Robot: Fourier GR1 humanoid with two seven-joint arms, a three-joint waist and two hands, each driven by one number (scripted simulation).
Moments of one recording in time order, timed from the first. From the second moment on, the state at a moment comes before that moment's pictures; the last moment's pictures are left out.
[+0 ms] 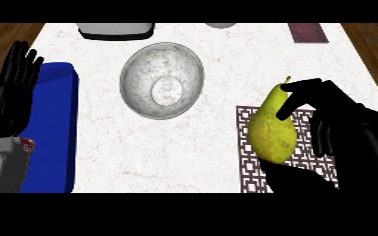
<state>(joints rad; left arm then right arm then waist) -0.21 0.34 0.20 -1.51 0.18 0.04 -0.02 -0.39 -0.10 0.31 -2.30 0.90 0.39 1.01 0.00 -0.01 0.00</state>
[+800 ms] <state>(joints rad) -0.27 0.32 0.18 -1.48 0.16 0.04 -0.02 -0.85 -0.01 0.39 -1.64 0.78 0.20 1.09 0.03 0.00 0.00</state>
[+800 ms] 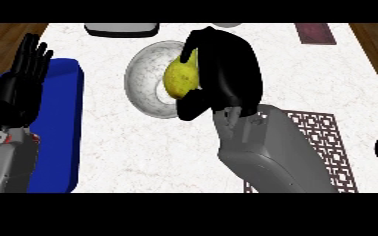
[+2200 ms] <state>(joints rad) -0.28 0.31 0.19 -1.47 0.15 0.03 -0.02 -0.89 0.00 0.46 -0.97 0.65 -0.79 0.85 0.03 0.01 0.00</state>
